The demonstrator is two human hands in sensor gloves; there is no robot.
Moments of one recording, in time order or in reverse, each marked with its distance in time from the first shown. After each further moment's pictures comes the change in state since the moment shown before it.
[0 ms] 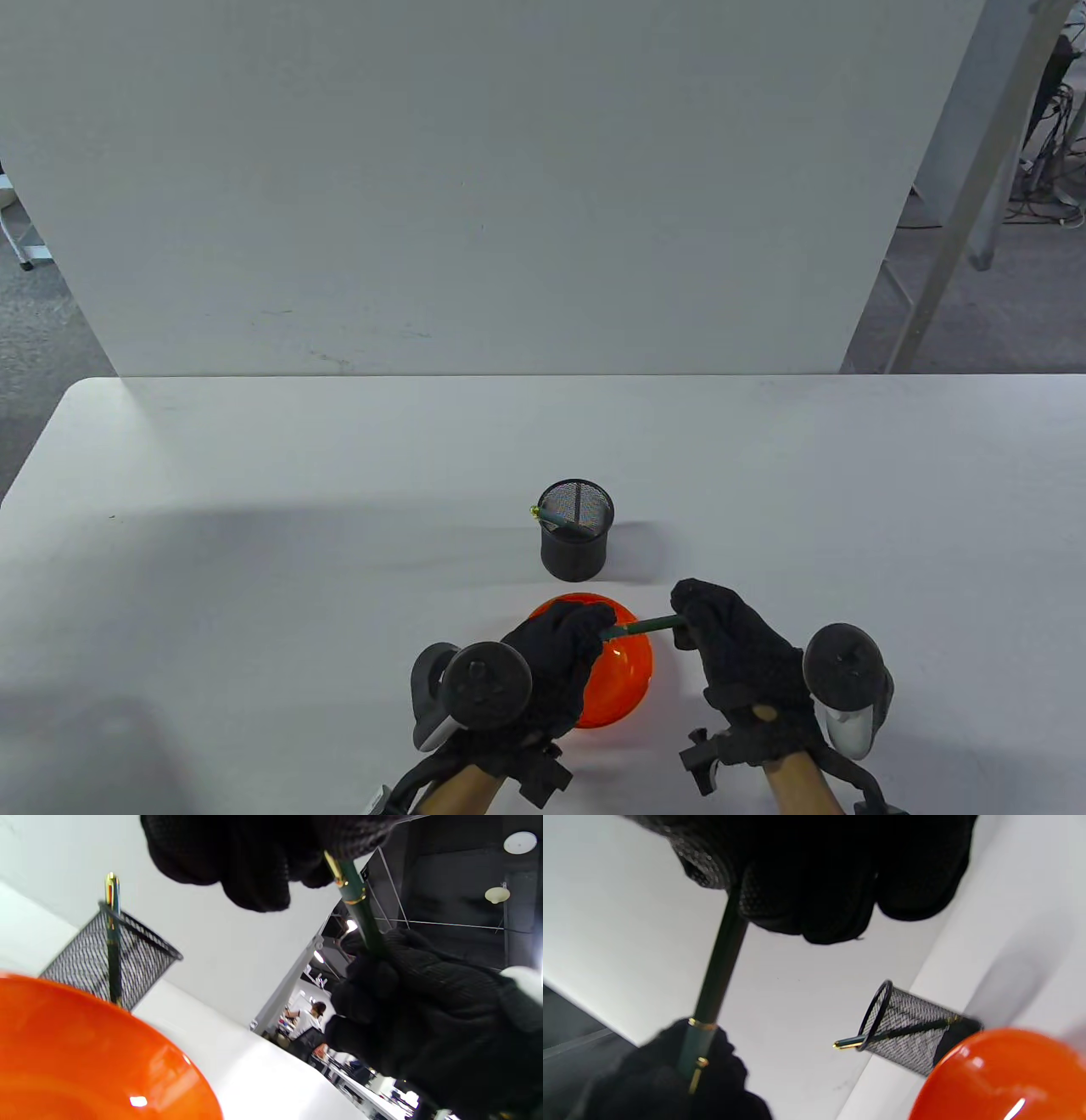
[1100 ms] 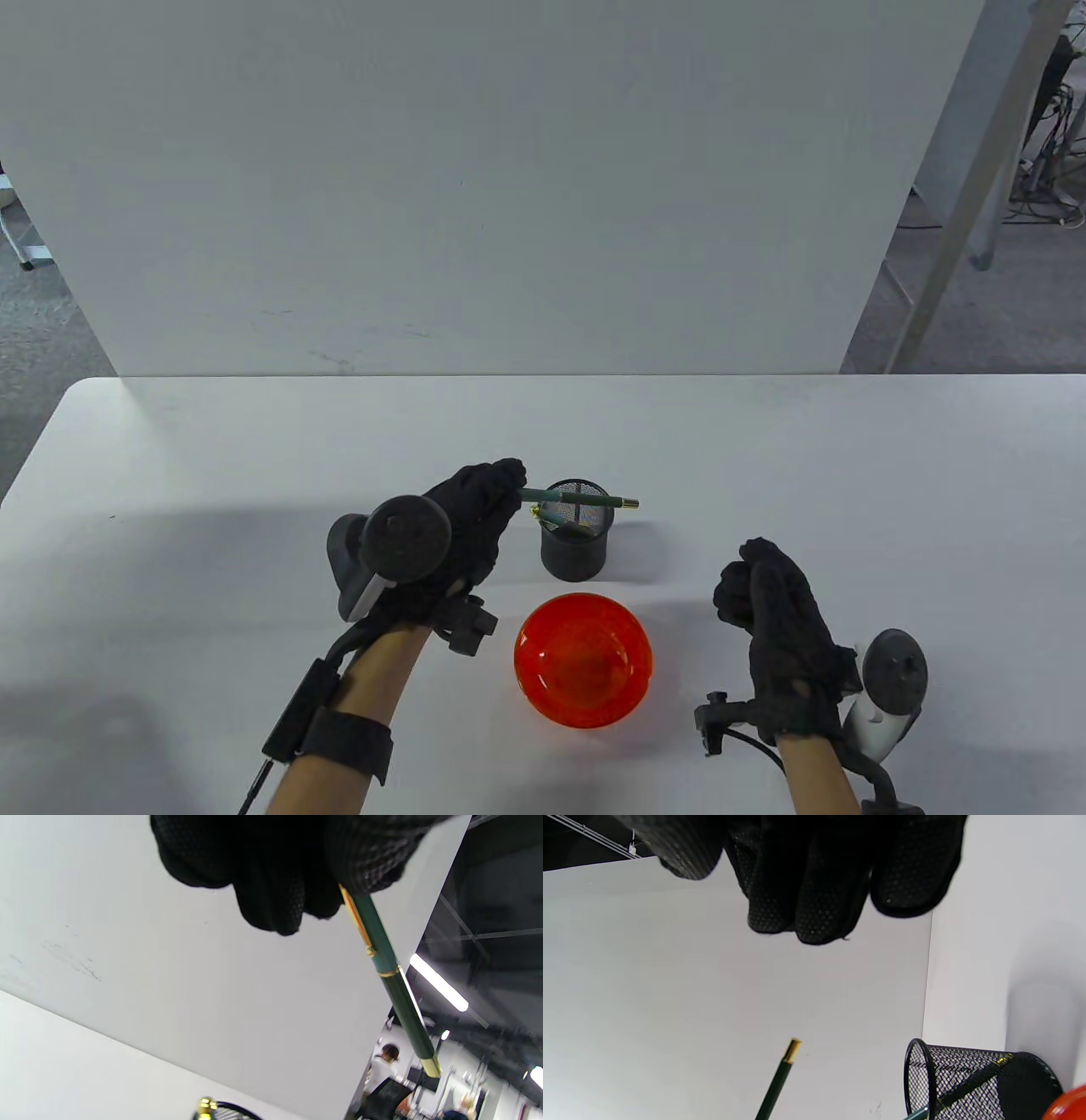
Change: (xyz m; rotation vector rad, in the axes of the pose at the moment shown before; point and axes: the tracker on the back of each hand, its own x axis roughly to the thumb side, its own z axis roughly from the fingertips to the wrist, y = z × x) left_hand -0.031 0.115 -0.074 0.191 0.135 -0.314; right_hand -0.004 -0.027 0.003 -0.264 0.071 -0.212
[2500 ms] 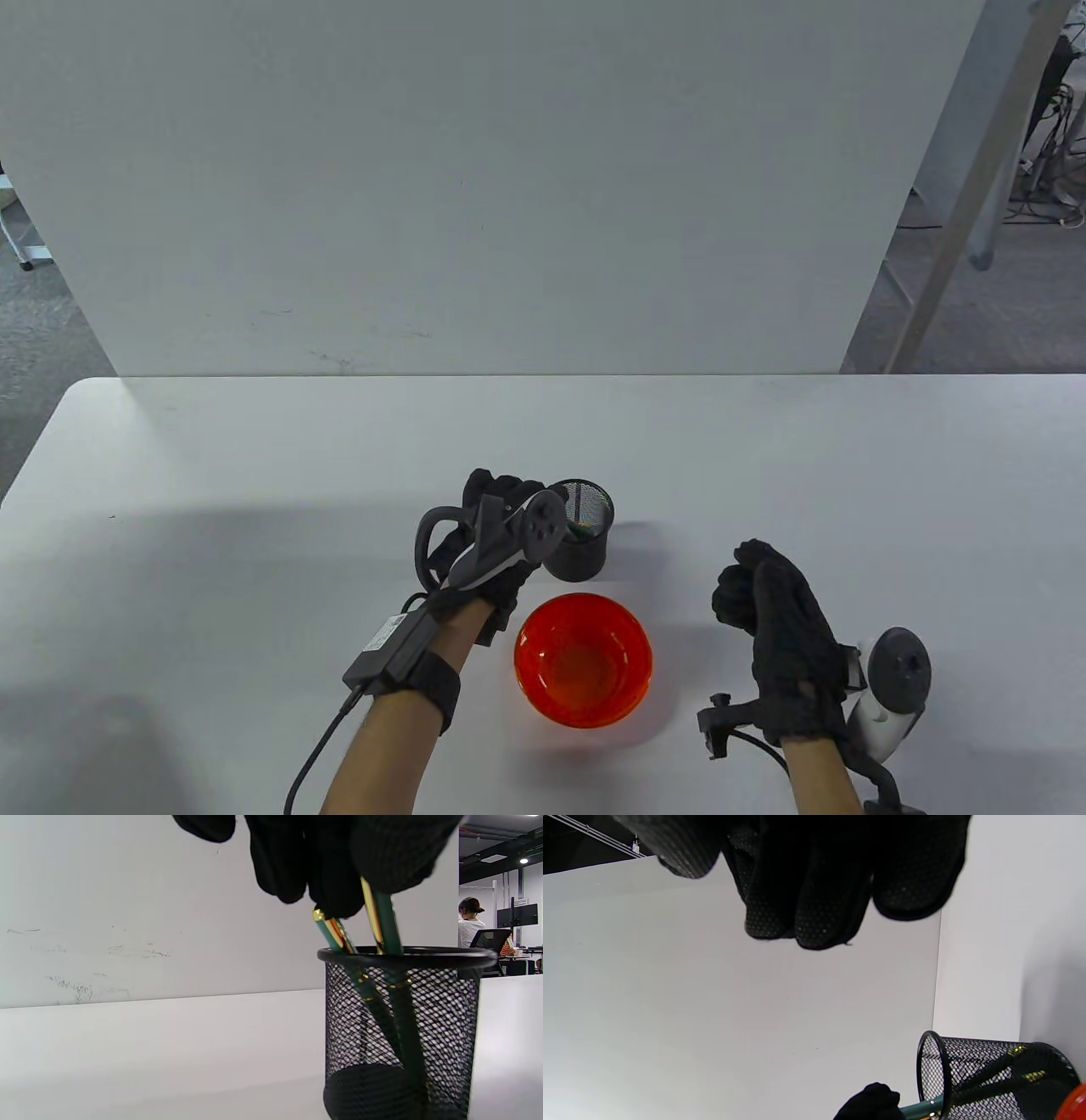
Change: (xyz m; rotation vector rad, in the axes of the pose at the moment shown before) left_hand 0.009 -0.107 -0.025 -0.232 0.042 -0.537; right_hand 0.002 -0.003 -0.001 0.025 -0.011 -0.036
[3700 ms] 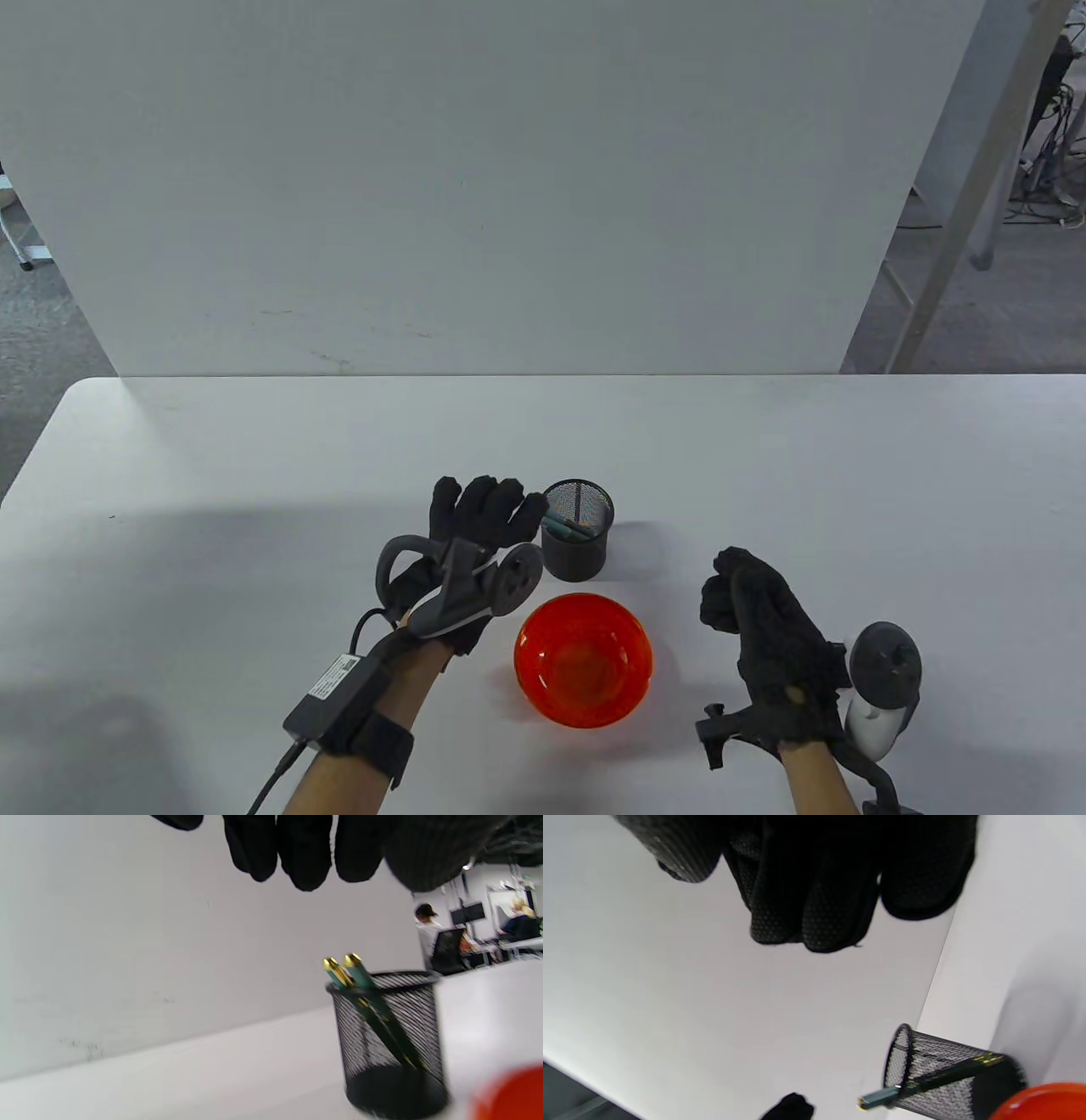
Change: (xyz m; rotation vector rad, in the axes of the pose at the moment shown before) left_hand -0.018 0.037 0.069 0.026 -0.133 -0.098; right_hand 0.008 0.014 0.001 0.122 -0.083 0.268
